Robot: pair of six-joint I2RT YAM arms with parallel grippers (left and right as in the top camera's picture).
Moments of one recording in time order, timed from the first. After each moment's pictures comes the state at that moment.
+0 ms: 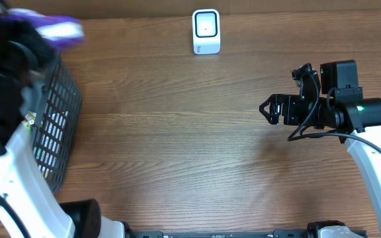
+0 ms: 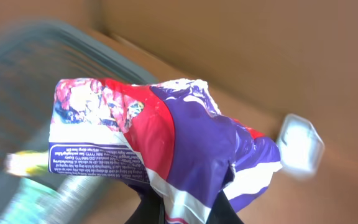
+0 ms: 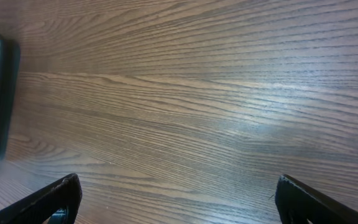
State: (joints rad) left arm 0.11 1.67 2.61 -1.59 -0.16 -0.36; right arm 0.09 1.34 1.19 -0.93 -0.43 0.15
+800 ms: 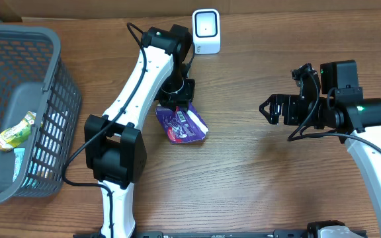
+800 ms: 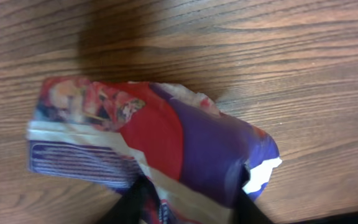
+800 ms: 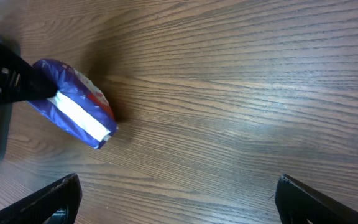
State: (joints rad) left arm -0.35 2.15 1.99 -1.52 0.14 -0.23; right arm 0.09 1.34 1.19 -0.93 -0.43 0.15
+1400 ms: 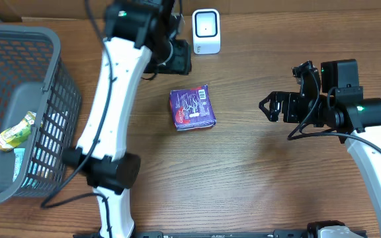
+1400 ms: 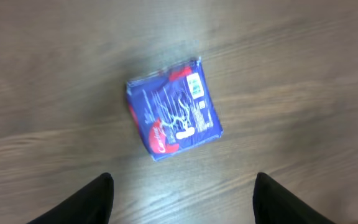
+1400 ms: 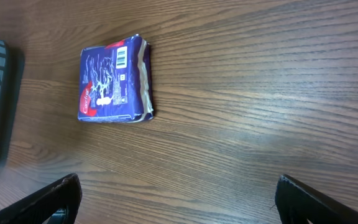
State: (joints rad) left arm -0.32 2.08 2.52 -1.67 0.11 -0.24; right arm 0.09 1.34 1.19 -0.90 -0.43 0.17
